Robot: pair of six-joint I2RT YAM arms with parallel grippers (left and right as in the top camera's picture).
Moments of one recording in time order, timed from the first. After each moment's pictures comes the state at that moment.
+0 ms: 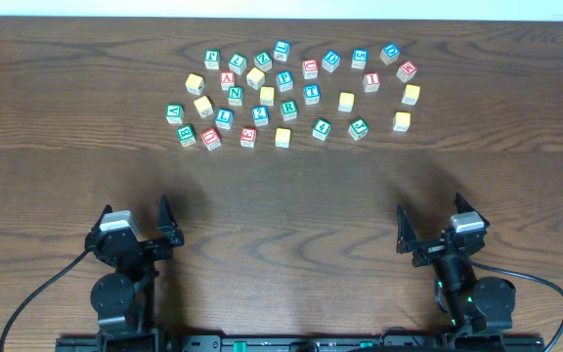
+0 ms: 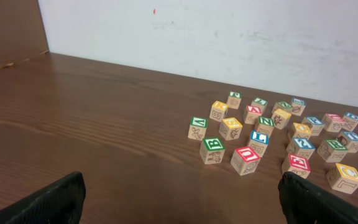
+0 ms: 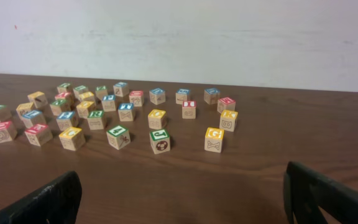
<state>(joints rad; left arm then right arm) 0.12 0.01 0.03 -0.14 0.00 -0.14 0.06 0.01 0.01 -0.06 -0.17 0.01</state>
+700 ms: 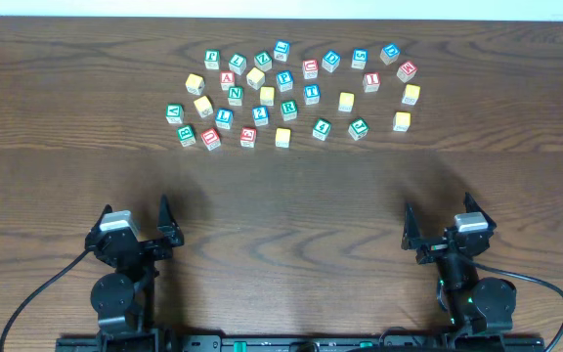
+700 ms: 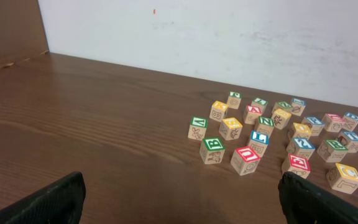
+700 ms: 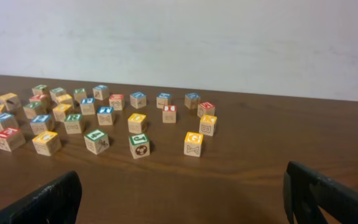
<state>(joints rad) 0.12 0.01 0.03 -0.14 0.00 -0.14 0.06 0.01 0.01 -0.04 -0.09 -0.03</state>
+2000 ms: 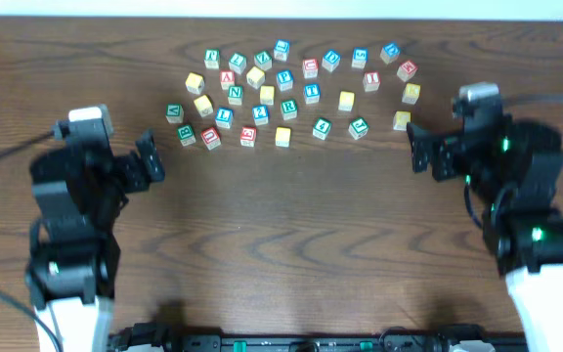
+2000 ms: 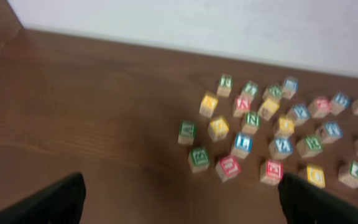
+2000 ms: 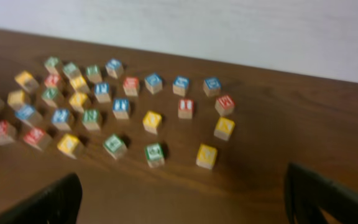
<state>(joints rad) 0.12 0.92 0.93 -0.52 0.06 -0.08 0.06 1.06 1.03 -0.47 -0.18 -0.09</state>
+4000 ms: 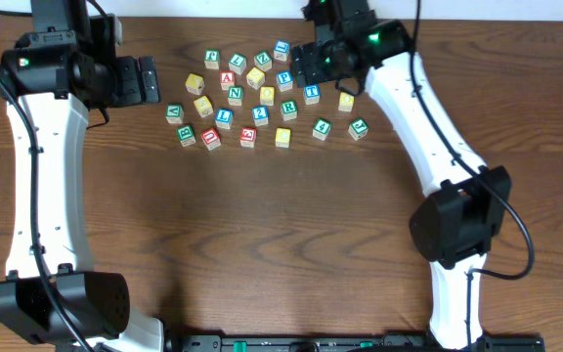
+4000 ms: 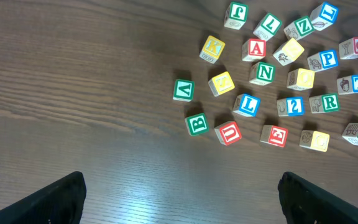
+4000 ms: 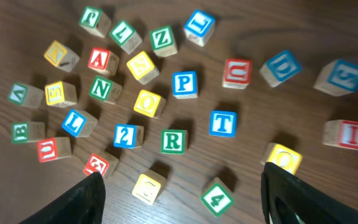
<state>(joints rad) 0.12 1.71 1.84 -1.18 0.10 -0.04 0.41 2.20 2.18 -0.95 -0.12 0.15</state>
